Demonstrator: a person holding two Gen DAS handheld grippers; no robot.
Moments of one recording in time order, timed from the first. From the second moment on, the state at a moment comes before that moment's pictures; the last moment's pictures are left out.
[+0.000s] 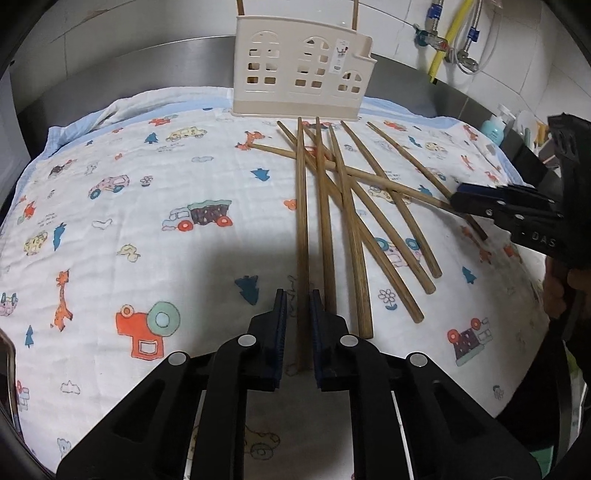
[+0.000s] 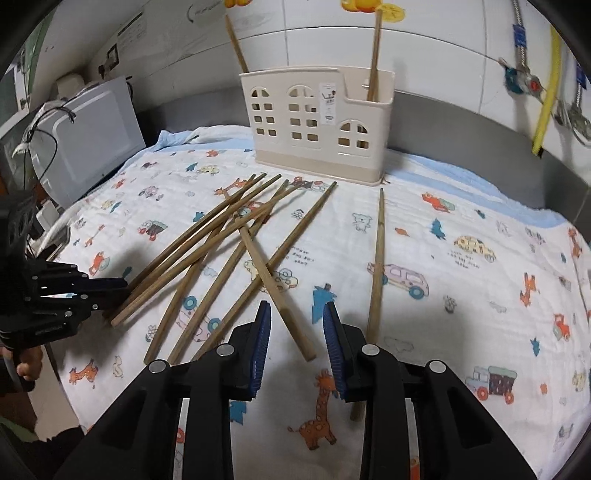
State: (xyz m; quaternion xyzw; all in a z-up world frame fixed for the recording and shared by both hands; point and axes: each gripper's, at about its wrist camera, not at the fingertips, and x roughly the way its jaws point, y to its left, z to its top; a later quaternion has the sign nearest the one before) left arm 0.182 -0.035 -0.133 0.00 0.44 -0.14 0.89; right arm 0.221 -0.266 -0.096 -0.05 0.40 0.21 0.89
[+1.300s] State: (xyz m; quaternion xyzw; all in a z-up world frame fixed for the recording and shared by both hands) left arm 0.179 -0.034 -0.135 -0.01 0.44 -0.14 0.89; right arm 0.209 -0.274 -0.101 -0.04 0.40 0.21 0.89
